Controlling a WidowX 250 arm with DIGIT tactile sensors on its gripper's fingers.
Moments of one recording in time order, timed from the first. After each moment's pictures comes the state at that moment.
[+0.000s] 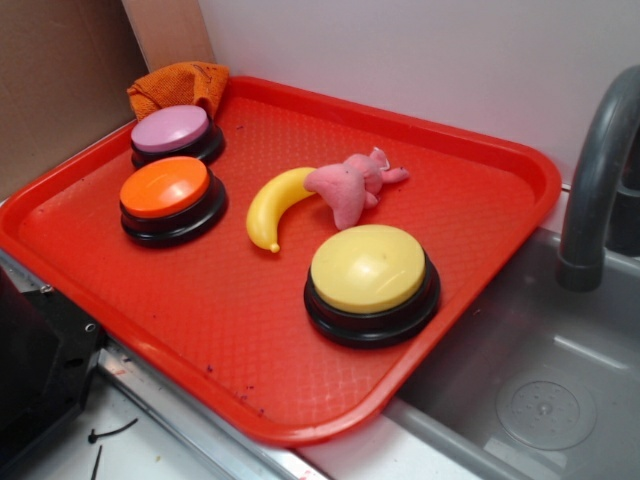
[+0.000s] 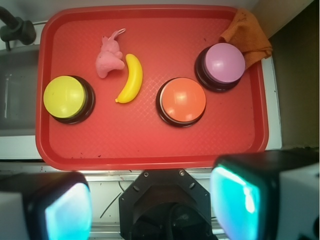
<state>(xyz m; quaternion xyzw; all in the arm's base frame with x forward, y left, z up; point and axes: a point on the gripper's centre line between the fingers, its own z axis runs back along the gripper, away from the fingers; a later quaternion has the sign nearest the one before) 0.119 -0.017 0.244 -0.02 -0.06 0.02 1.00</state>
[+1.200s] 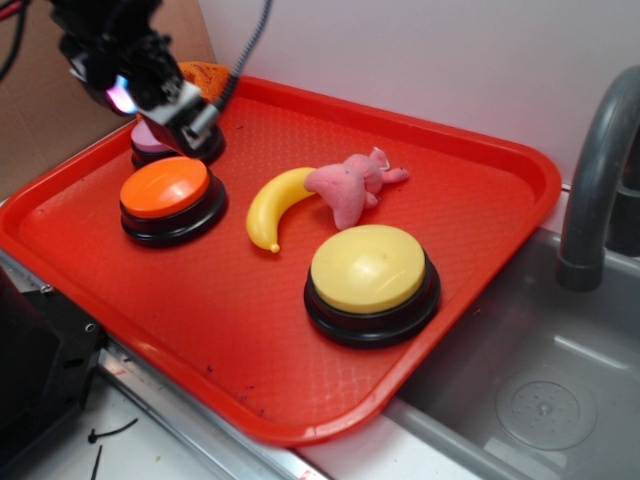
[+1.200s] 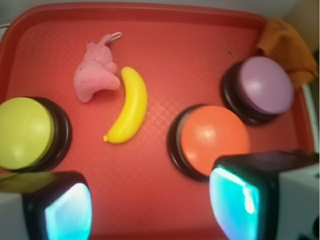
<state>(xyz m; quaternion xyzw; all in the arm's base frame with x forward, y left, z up) 0.179 -0.029 0.126 0.02 -0.12 0.02 0.99</state>
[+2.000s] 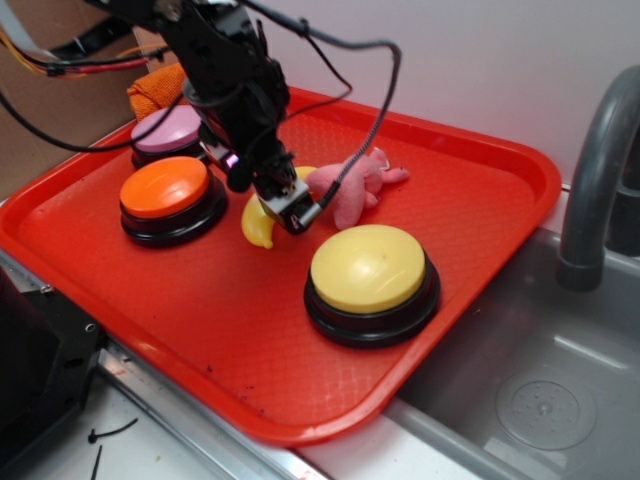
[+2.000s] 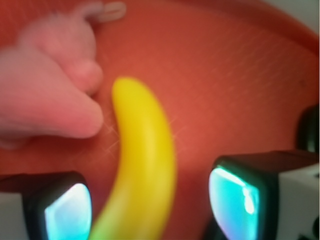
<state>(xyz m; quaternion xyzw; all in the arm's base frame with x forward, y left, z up) 0.238 -0.027 0.031 0.07 -0.13 -0.05 0.99</state>
